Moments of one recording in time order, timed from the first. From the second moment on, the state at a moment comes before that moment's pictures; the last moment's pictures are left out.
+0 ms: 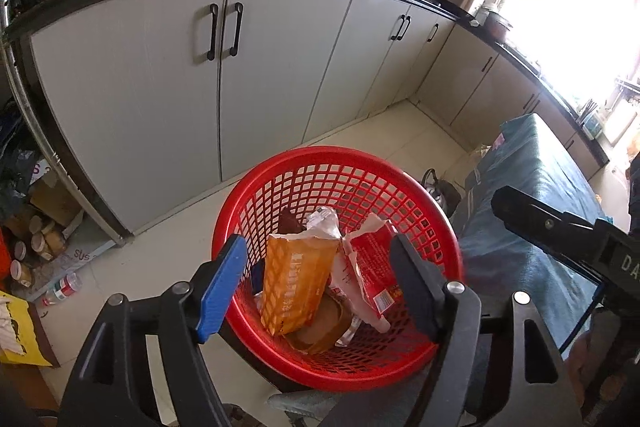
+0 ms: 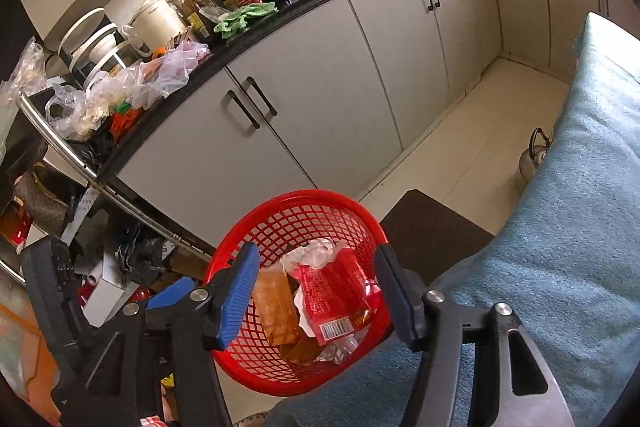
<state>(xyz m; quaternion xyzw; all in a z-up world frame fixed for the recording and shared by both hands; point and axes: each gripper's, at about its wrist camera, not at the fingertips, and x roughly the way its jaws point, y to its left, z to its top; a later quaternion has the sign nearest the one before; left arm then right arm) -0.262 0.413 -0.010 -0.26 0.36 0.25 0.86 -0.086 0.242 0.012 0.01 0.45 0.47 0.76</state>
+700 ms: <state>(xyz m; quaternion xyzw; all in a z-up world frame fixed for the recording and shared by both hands) -0.319 0.334 0.071 -0.08 0.22 0.38 0.89 -0.139 0.161 0.058 0.00 0.37 0.45 0.81</state>
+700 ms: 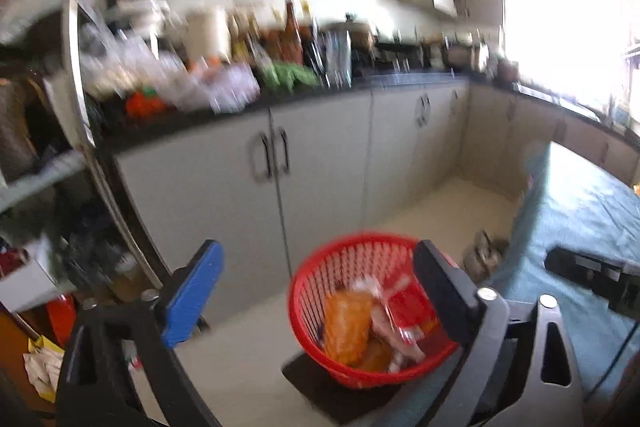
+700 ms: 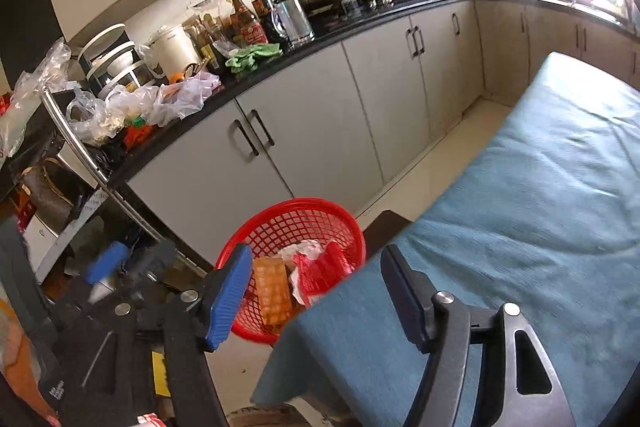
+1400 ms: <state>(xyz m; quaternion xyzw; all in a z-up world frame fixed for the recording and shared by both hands) -0.398 0.263 0.117 -0.04 0.11 0.41 0.91 -0.217 0.068 0.068 0.01 0.30 0.42 0.86</state>
